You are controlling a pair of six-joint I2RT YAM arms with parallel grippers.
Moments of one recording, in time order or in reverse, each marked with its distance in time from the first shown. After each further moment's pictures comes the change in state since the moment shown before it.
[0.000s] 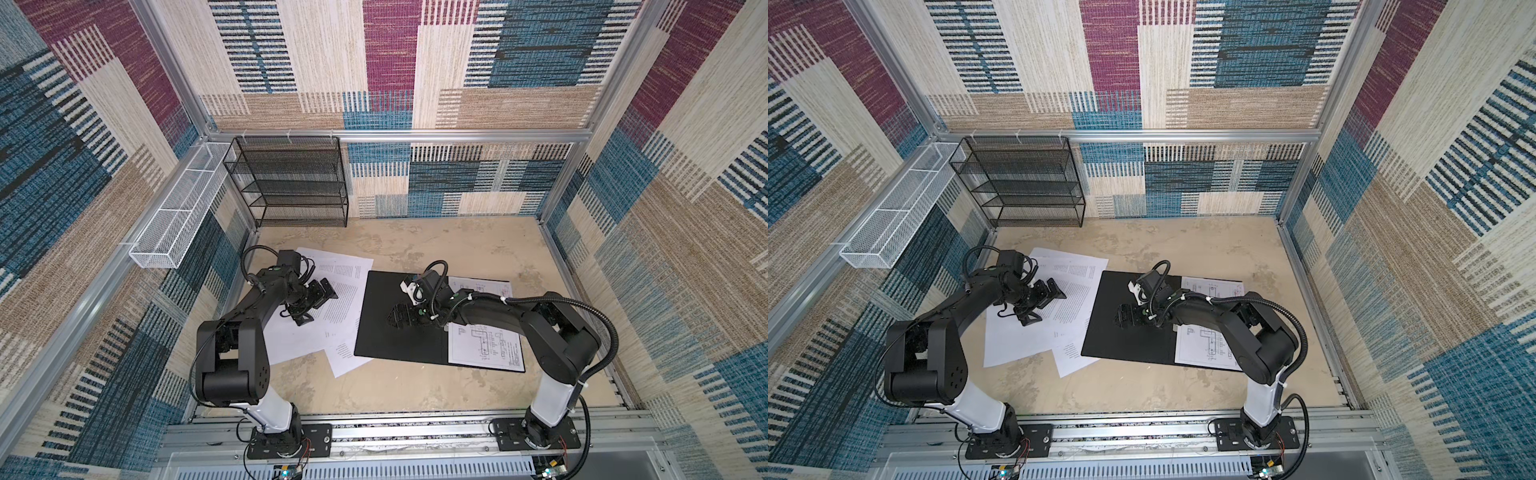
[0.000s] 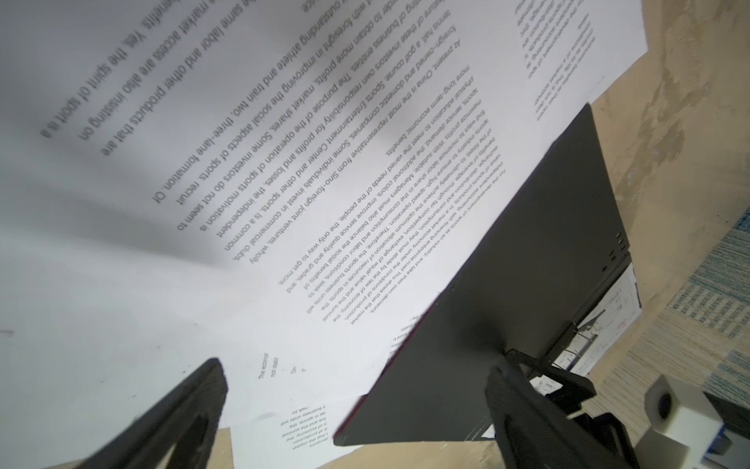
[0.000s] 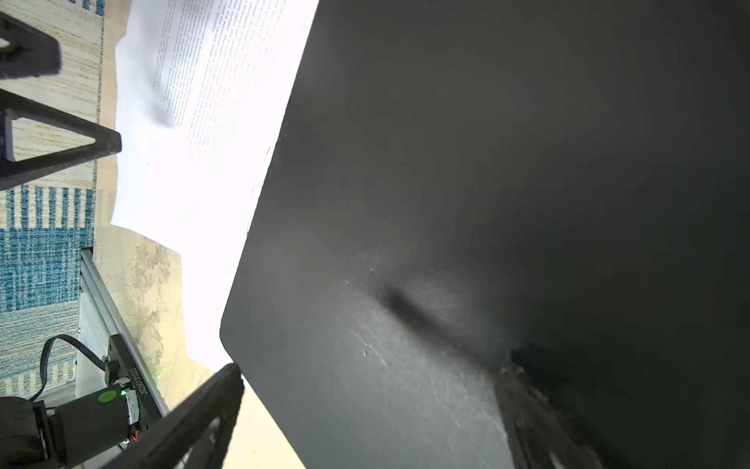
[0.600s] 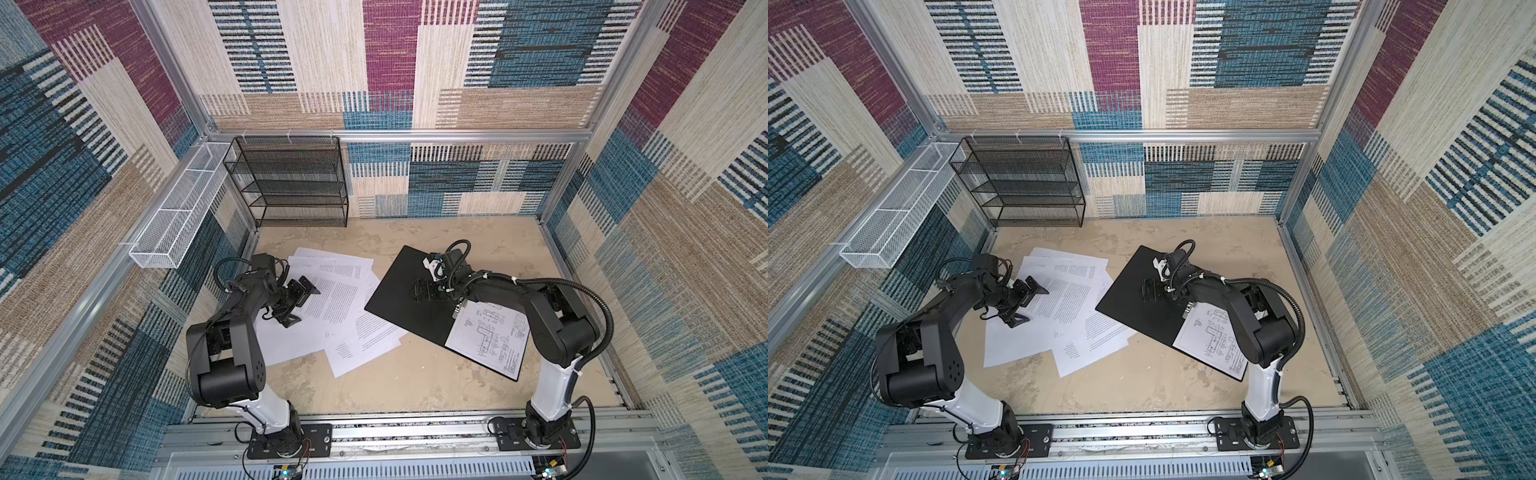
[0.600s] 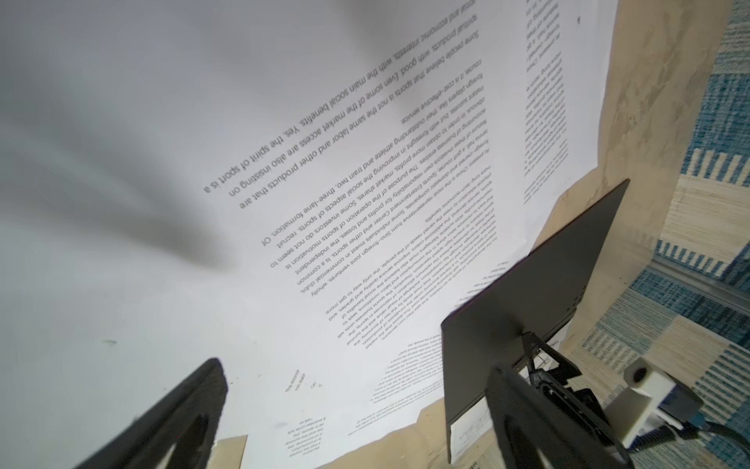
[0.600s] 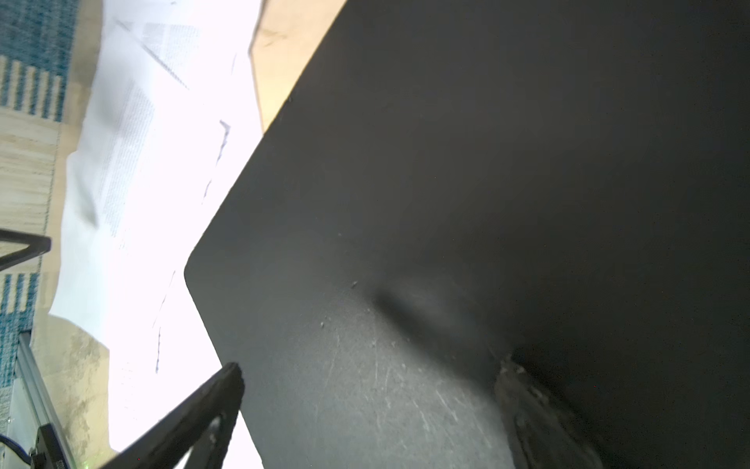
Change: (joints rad) left arm 0.183 0.018 -0.010 0.040 0.103 -0.057; right arm -0.231 0.084 0.141 -0.051 0.013 -0.163
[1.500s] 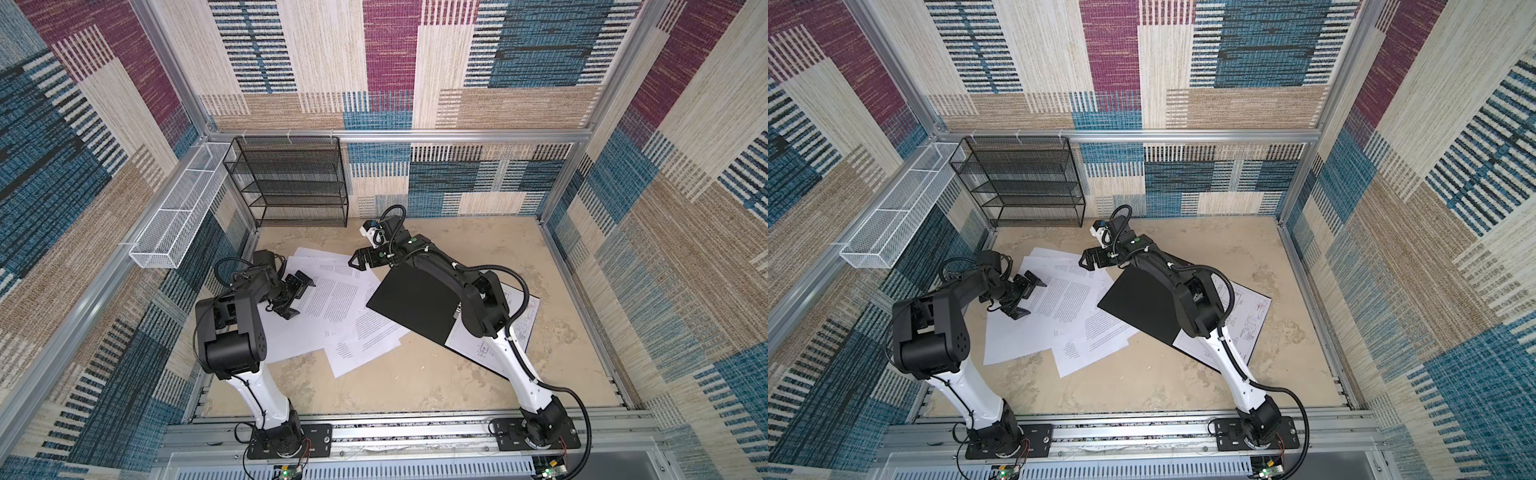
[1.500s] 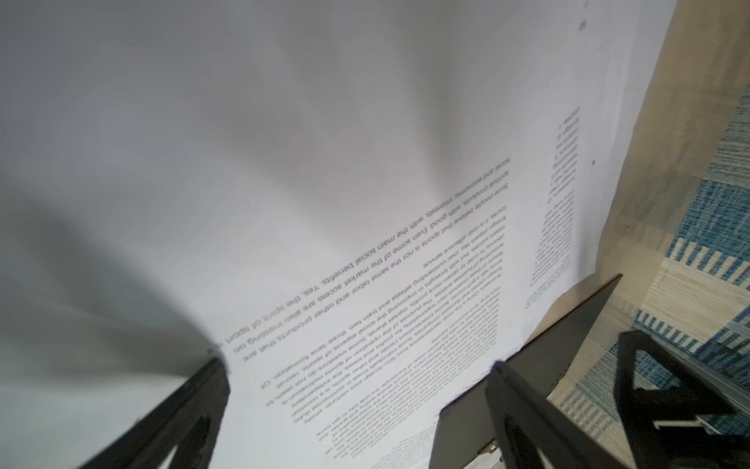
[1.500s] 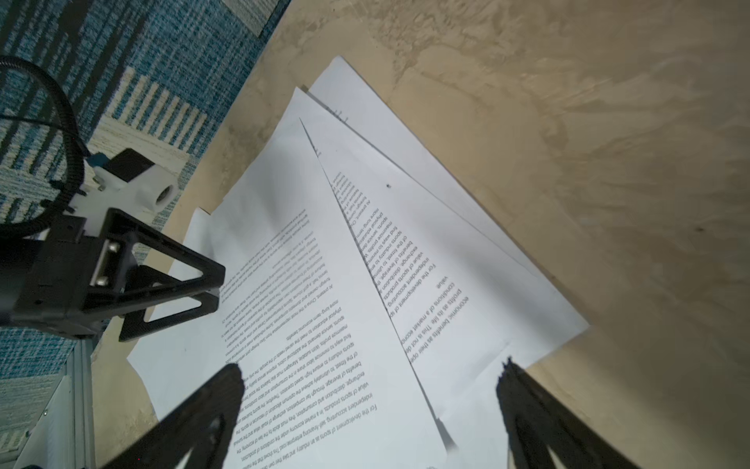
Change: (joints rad) left arm 0.013 0.207 0.093 0.137 -0.040 -0.081; right arm 0.185 0.689 1.194 -0.309 -0.125 -0.088
